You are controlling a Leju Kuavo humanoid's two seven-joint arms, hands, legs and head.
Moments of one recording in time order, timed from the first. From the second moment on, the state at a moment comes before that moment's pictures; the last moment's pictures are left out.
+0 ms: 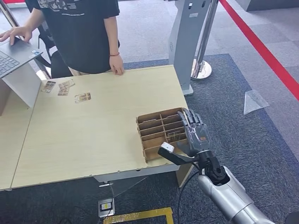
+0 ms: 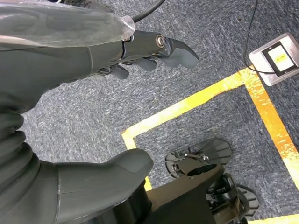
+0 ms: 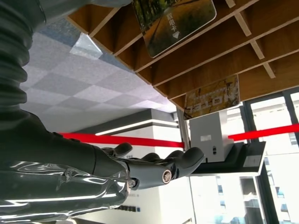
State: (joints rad) left arm -0.15 -0.02 -1.21 -0.21 0.70 0.52 -0.17; right arm -0.22 -0.23 0.44 -1.24 1.30 -0.42 0.15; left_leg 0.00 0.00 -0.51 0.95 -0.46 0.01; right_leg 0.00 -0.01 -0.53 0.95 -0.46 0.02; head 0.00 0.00
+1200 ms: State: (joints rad) left arm -0.18 -0.03 -1.26 -0.21 0.65 0.49 -0.15; right arm -0.46 -0.20 0.49 -1.15 1.19 -0.34 0.08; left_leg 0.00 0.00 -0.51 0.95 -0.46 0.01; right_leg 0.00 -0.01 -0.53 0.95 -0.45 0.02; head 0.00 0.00
